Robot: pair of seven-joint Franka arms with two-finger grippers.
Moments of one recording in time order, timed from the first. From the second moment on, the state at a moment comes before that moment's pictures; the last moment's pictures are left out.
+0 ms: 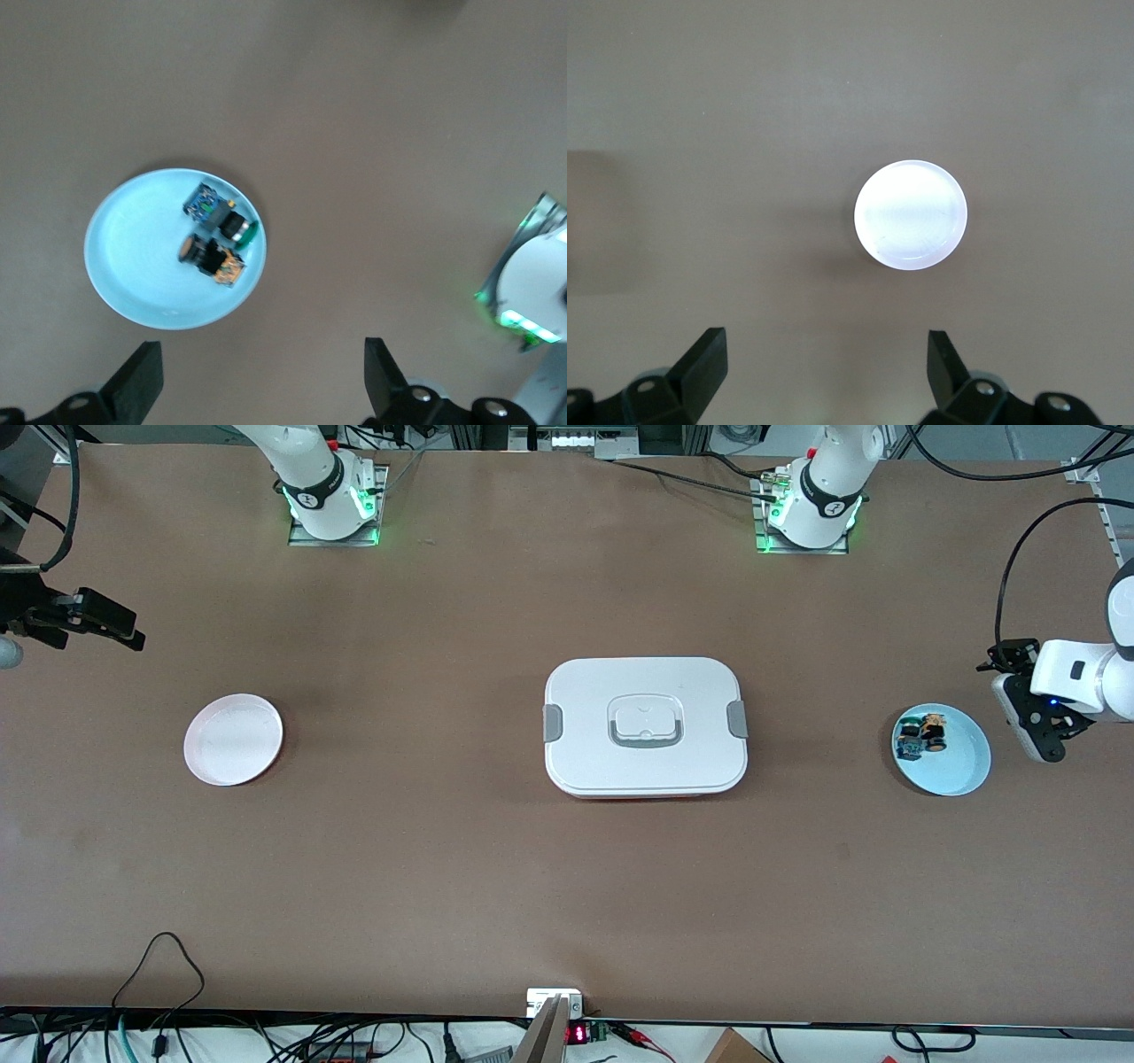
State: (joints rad) left arm 0.29 0.26 -0.09 -1.76 0.10 1.70 1.30; right arm 0.04 0.04 -0.07 -1.55 0.01 1.55 -0.01
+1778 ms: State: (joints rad) left arm 0.45 0.38 -0.10 -2.17 0.10 2.52 1.93; right arm 0.03 0.05 -0.07 -1.57 0.01 1.58 -0.01
